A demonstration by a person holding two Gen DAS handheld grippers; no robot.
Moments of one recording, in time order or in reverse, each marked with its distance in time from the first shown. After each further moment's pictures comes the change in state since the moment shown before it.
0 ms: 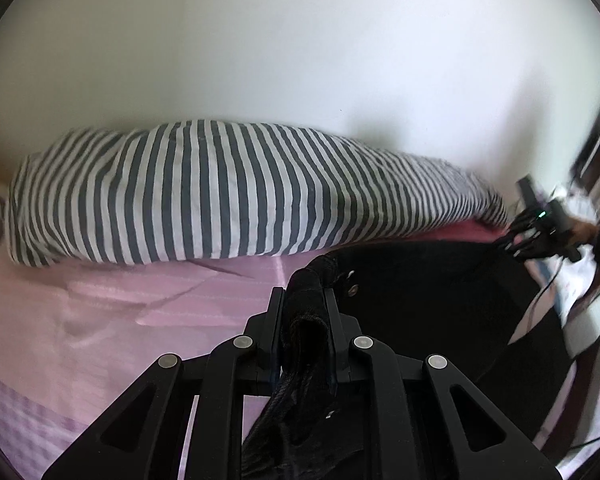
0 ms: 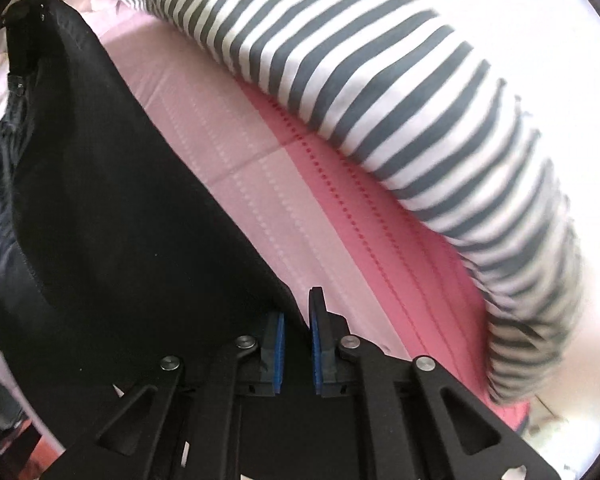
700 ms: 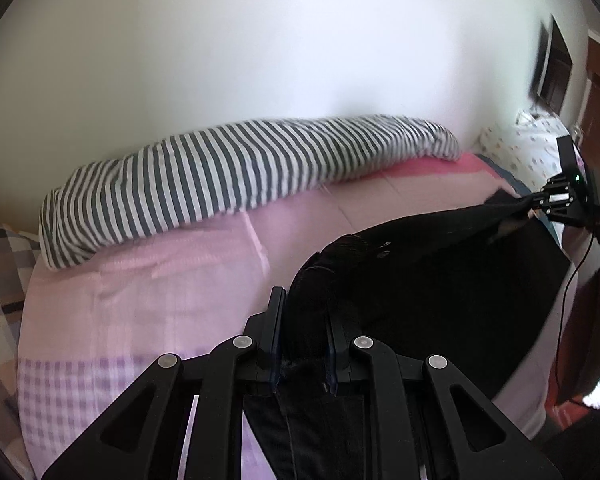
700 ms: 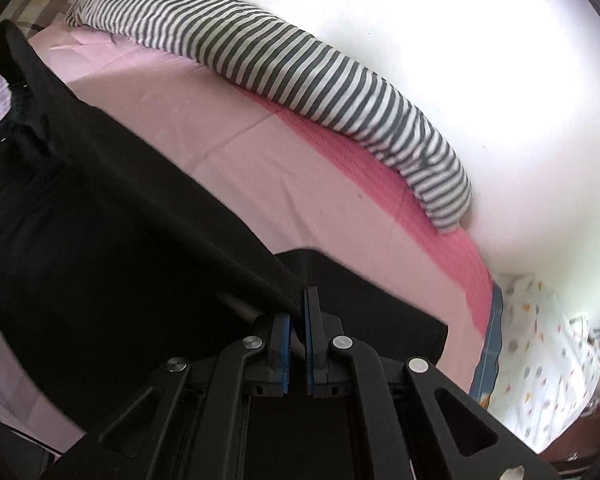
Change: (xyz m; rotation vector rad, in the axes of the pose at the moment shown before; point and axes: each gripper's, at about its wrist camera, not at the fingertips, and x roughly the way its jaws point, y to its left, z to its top) left arm -0.101 -0.056 -0.093 0.251 0.001 0.000; right arm -0.103 0.136 -0.157 0.312 -0.156 -0.256
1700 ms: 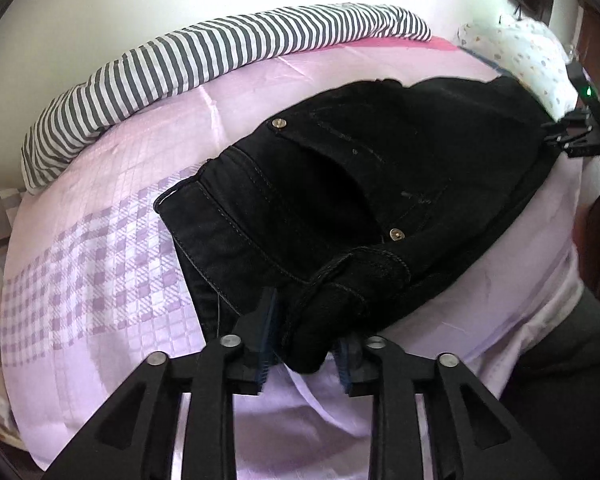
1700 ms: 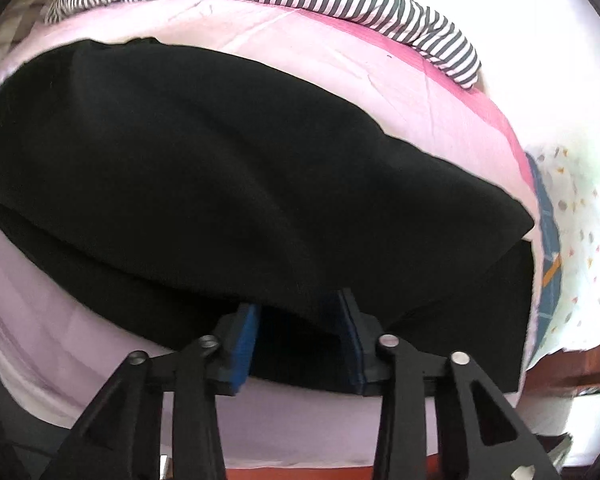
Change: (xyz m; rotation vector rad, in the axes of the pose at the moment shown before) left arm 0.000 -0.069 -0.138 0.115 0.238 0.032; right arm 0.002 0.073 -0.120 0.283 0.122 0.094
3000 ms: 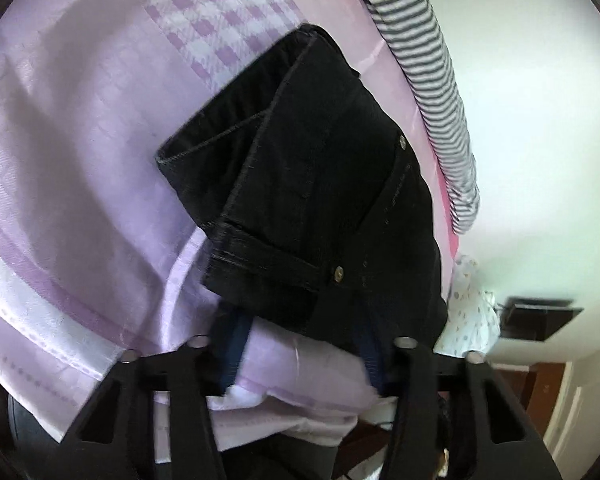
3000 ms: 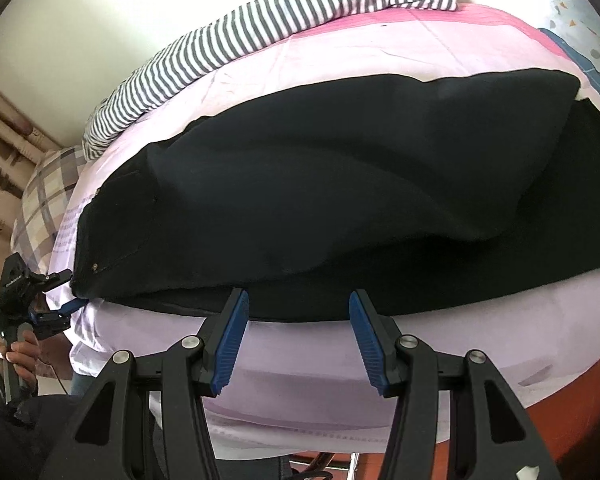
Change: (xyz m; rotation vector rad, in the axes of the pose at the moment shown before) left arm 0.013 0.054 -0.058 -1.212 0.053 -0.460; right arm -0.023 0.003 -0.035 0.437 -0.097 0.431
